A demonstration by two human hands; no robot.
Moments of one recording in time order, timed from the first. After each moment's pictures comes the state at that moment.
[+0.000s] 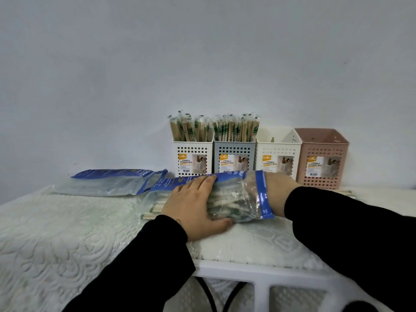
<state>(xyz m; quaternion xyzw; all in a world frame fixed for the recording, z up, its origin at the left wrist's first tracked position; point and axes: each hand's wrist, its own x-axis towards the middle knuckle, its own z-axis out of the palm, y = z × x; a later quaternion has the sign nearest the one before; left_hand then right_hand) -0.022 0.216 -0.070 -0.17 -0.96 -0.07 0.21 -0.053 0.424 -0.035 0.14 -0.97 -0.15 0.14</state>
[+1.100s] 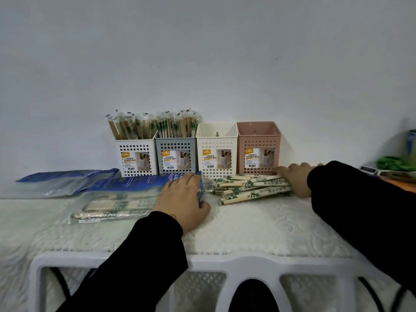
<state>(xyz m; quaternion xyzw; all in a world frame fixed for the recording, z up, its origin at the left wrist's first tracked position) -0.020 0.356 -0.074 -0.14 -0.96 -0.05 0.24 -0.050 0.641 -0.035 -0.03 -0.99 -0.17 0.03</state>
